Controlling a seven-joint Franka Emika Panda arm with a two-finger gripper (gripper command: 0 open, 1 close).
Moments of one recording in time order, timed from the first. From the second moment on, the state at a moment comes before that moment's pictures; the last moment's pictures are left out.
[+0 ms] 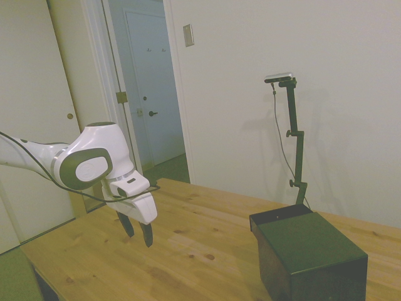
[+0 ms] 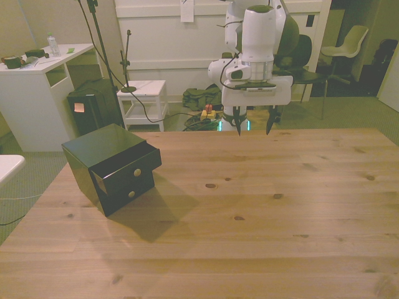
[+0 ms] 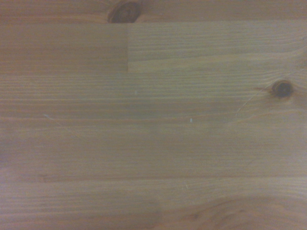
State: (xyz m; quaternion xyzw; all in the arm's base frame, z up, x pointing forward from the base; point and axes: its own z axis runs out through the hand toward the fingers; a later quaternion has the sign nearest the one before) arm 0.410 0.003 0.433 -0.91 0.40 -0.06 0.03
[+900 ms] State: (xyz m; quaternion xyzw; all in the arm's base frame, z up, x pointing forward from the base) arm 0.567 -0.138 0.490 -0.77 0.61 -0.20 0.04
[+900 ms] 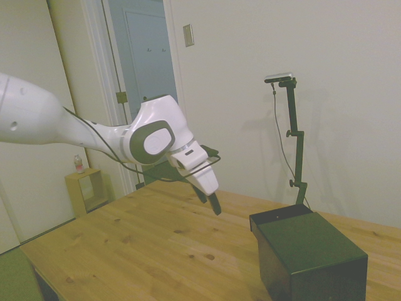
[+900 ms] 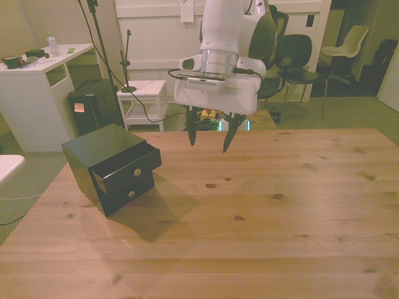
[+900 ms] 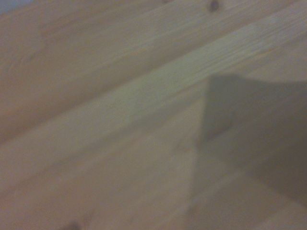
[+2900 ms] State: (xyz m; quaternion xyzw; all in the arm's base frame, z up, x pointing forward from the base) arm 0.611 -0.254 0.497 -0.63 0.76 -0.15 0.05
